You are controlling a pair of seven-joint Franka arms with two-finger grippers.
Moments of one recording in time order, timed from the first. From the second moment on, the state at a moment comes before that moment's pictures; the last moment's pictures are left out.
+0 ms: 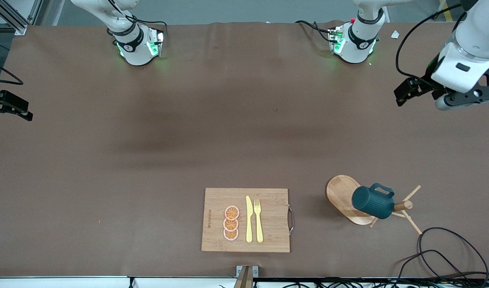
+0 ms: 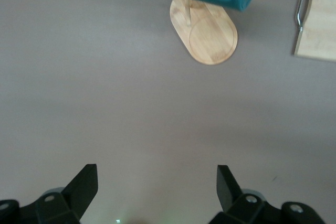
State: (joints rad) left arm 0.08 -0.10 -0.27 -1.69 0.06 1.58 -0.29; right arm -0.06 0.07 -0.04 -1.48 -0.01 1.58 -0.20
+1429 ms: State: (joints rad) left arm 0.08 -0.14 -0.20 -1.69 0.03 1.56 -0.07; right arm -0.06 0.07 -0.04 -1.48 -0.01 1.58 -0.20
